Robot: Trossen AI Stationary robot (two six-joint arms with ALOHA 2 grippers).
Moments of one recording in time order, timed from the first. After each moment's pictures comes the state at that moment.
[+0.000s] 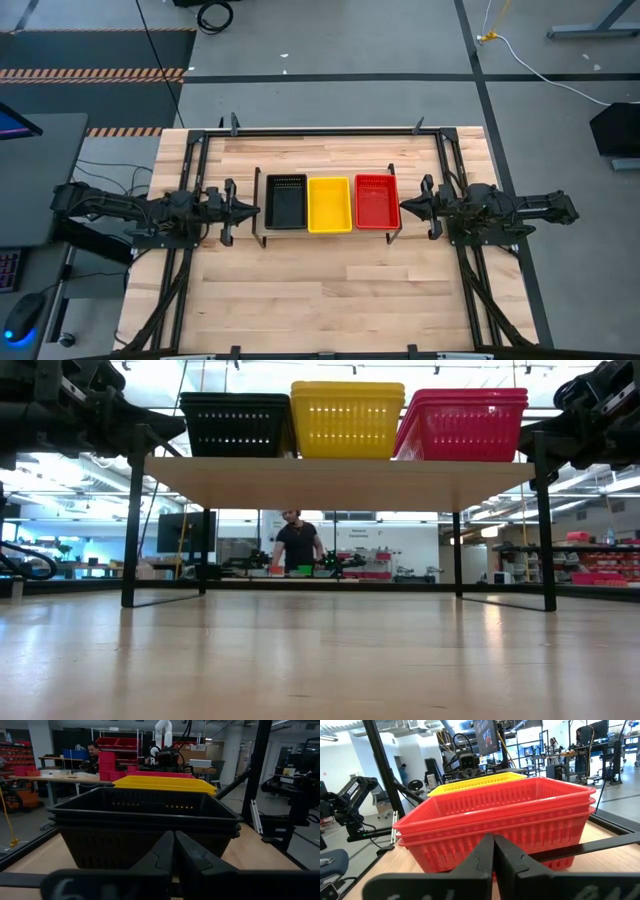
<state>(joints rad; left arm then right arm) -0.08 0.48 0.02 0.55 -0.14 -0.04 0.03 0.01 0.01 0.07 0.08 0.16</state>
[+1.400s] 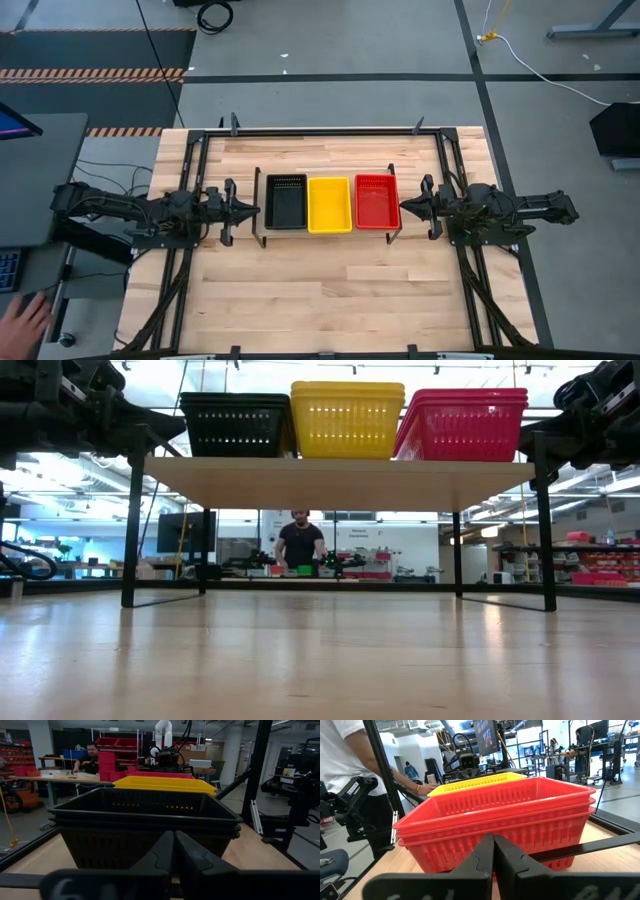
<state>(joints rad) -0.08 0.48 0.02 0.55 -0.14 -0.04 0.03 0.01 0.01 0.07 0.08 0.16</state>
